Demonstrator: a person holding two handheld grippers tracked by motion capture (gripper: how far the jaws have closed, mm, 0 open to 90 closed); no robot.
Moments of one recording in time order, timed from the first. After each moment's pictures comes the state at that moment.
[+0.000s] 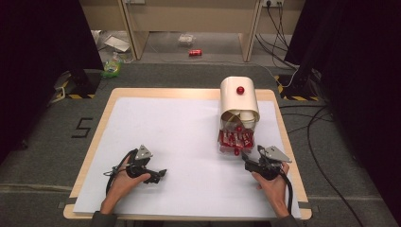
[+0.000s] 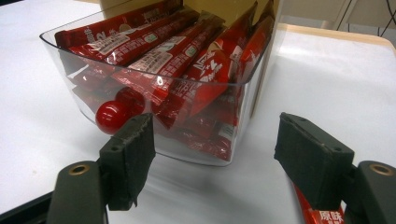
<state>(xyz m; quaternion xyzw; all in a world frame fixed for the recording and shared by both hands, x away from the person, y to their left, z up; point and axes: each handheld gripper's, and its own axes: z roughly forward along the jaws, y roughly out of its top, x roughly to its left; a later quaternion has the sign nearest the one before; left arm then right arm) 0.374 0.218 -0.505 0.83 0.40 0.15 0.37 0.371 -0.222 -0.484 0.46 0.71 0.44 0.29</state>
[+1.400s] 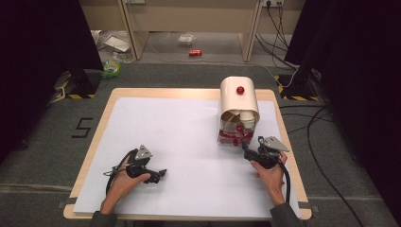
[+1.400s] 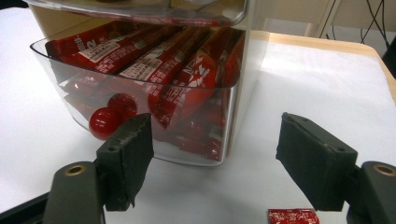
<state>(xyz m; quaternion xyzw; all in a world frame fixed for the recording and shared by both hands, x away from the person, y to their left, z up) 0.374 0.218 -0.505 0.83 0.40 0.15 0.37 0.405 -0.221 -0.482 0.48 0.70 0.44 0.30</state>
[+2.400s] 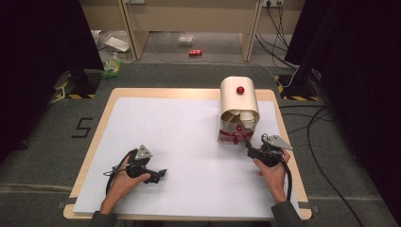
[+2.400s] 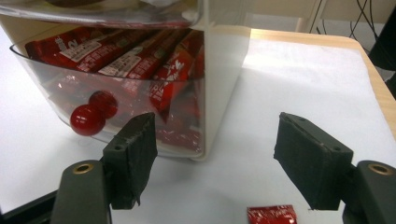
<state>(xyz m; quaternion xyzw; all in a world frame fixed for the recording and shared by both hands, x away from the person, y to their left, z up) 0.374 0.218 -0.505 0.83 0.40 0.15 0.37 0.408 -0.231 -0.481 0.50 0.69 0.43 0.30</state>
